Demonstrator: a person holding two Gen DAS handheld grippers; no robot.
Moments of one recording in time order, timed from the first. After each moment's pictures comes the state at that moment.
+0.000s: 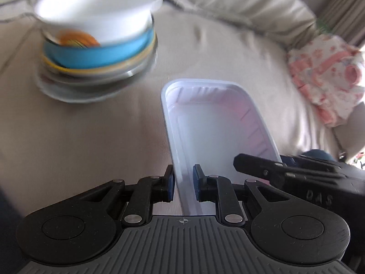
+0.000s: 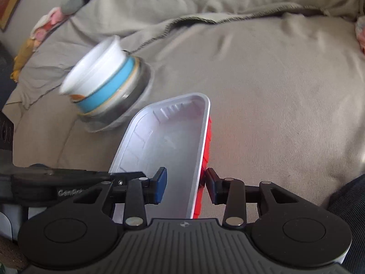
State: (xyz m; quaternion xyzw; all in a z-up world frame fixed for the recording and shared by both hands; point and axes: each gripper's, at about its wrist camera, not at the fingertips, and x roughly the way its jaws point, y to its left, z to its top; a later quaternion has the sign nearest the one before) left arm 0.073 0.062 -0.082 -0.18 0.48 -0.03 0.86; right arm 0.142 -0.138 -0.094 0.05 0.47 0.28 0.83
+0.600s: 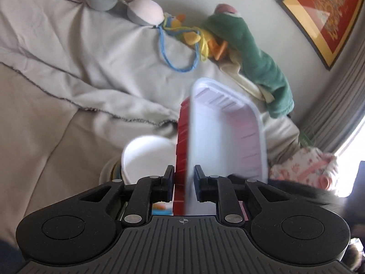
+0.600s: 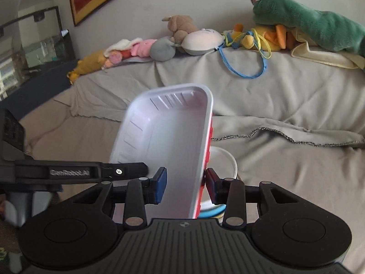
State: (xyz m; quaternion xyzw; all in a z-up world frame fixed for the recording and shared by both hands) left arm 0.060 0.207 0.035 -0.27 0.26 0.01 0.92; right arm 0.147 -0.002 0.056 -0.04 0.30 0.40 0.87
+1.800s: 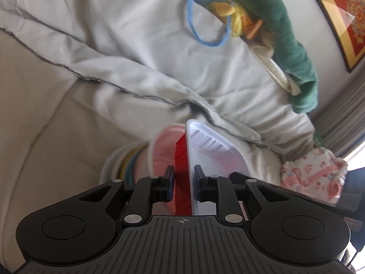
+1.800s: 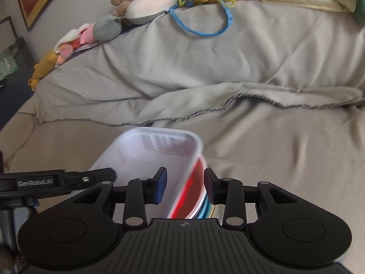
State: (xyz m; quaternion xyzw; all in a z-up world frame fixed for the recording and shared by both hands) left arm 0.124 0.237 -0.032 -0.32 0.32 0.01 0.89; right arm 0.246 0.014 -0.020 0.02 0.39 0.34 0.86
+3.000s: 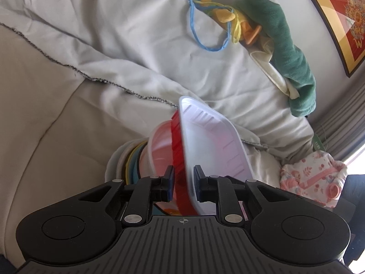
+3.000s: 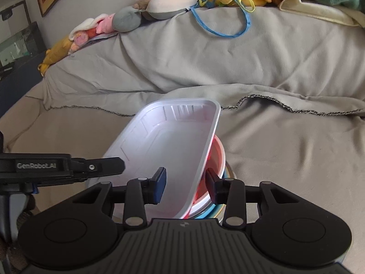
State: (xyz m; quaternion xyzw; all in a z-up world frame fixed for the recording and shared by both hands) left arm 0.098 0.235 -0.030 -0.32 0.31 0.03 0.90; right arm 0.213 0.027 -0.022 -0.03 0.36 0.35 0.87
